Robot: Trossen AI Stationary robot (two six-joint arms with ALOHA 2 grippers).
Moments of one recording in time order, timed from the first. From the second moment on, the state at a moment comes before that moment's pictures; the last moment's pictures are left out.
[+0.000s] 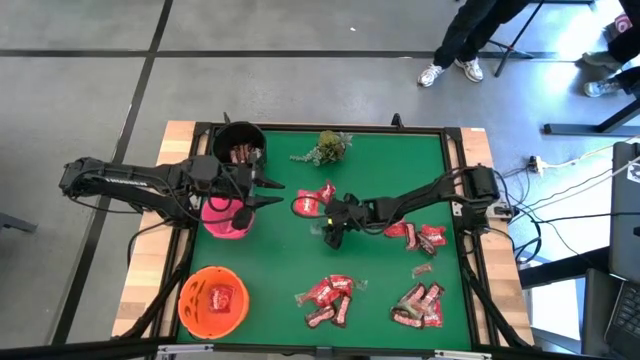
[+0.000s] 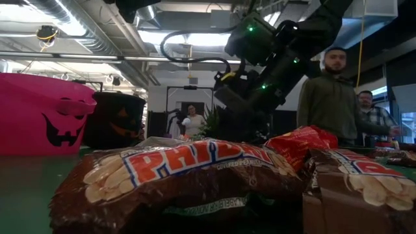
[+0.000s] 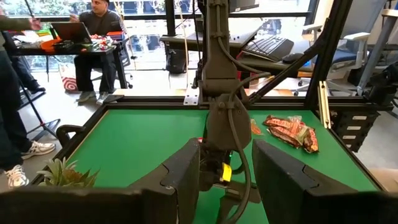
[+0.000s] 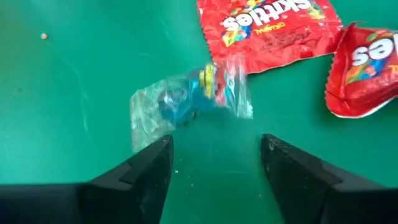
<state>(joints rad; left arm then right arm) -0.01 0.87 0.71 -0.01 -0.04 -0.02 0.08 1.92 0.99 0.06 0.18 0.45</state>
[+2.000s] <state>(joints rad) -0.01 0.87 0.67 -0.02 -0.04 -0.01 0.14 1.83 1.32 -0.32 0.27 0.34</state>
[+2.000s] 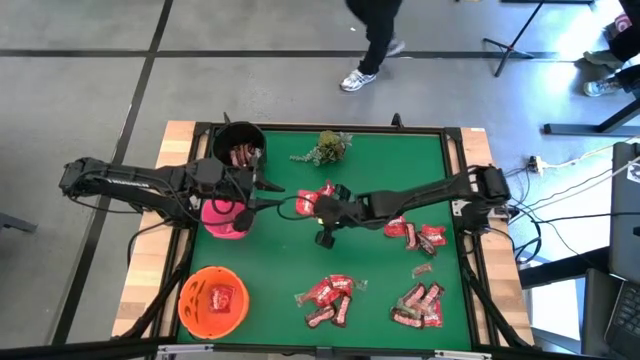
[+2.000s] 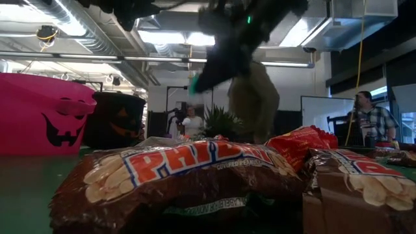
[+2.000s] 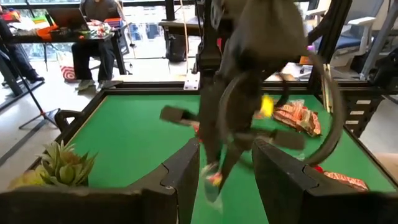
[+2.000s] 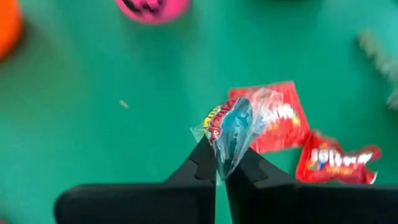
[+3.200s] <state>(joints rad) -0.04 1.22 0.66 0.25 -0.03 0.09 0.20 1.80 1.42 -0.29 0.39 0.21</state>
